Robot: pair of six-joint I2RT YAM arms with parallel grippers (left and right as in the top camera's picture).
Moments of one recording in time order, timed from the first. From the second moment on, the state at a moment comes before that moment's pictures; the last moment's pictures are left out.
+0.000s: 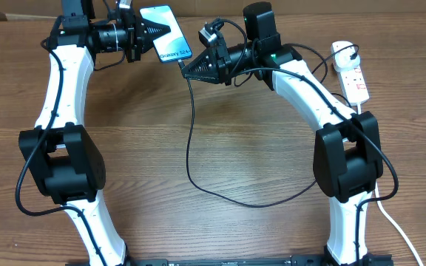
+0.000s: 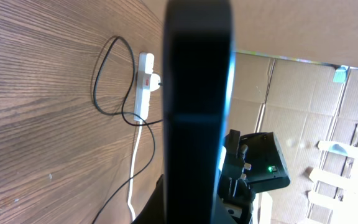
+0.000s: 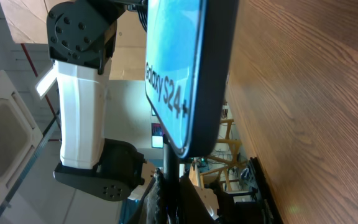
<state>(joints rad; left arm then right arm) 0.09 2.15 1.95 -0.63 1.22 -0.84 0.37 2.18 1.80 -0.14 -1.46 0.96</state>
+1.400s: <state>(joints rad) 0.09 2.15 1.95 -0.63 1.23 -0.86 0.39 2.18 1.80 -0.07 -1.46 1.04</state>
